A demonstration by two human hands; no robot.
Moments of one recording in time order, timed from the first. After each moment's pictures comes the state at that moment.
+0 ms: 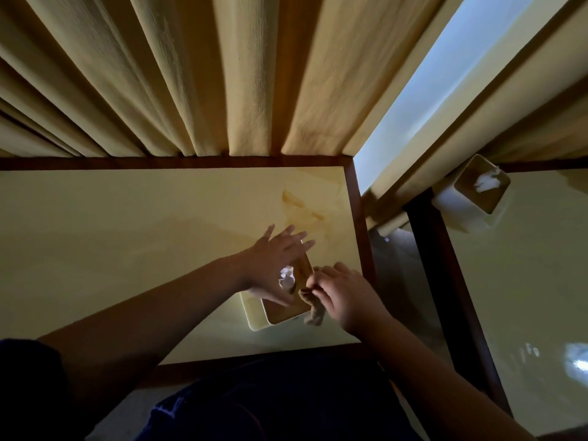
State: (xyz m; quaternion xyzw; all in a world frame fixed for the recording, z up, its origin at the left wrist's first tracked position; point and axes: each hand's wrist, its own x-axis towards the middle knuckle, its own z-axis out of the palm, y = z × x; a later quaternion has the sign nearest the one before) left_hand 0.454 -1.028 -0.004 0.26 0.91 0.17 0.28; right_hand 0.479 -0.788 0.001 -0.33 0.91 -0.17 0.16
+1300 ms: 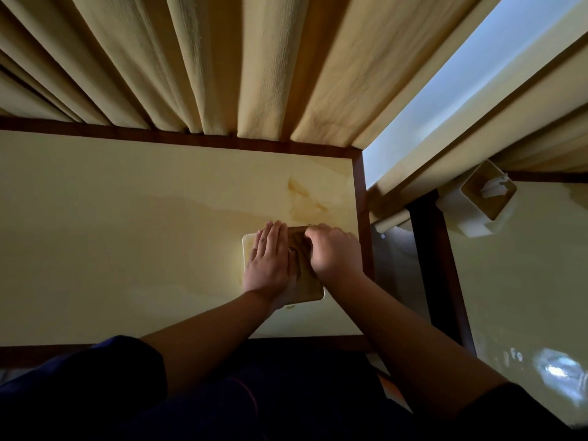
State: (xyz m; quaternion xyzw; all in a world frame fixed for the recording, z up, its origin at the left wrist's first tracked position) left_hand 0.509 -0.977 -0.067 -0.07 0.96 0.28 -0.03; right_hand 0.435 -0.850 0.008 -0.22 0.97 -0.04 0.12
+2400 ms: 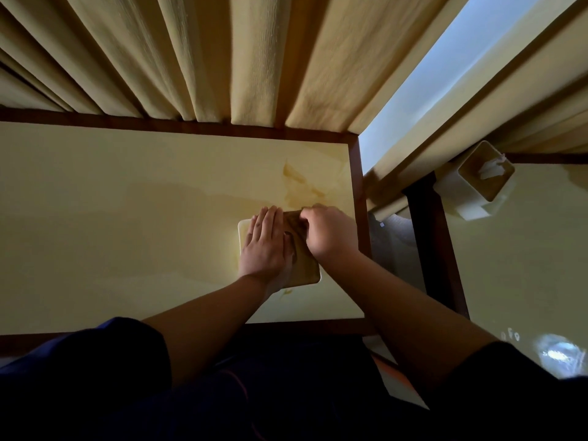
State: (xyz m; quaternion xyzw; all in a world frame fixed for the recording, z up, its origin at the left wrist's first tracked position) left_hand 0.511 -0.976 -0.067 -0.08 0.95 0.28 -0.04; right_hand 0.432 -0.851 0.013 -0.20 0.97 -0.06 0.12
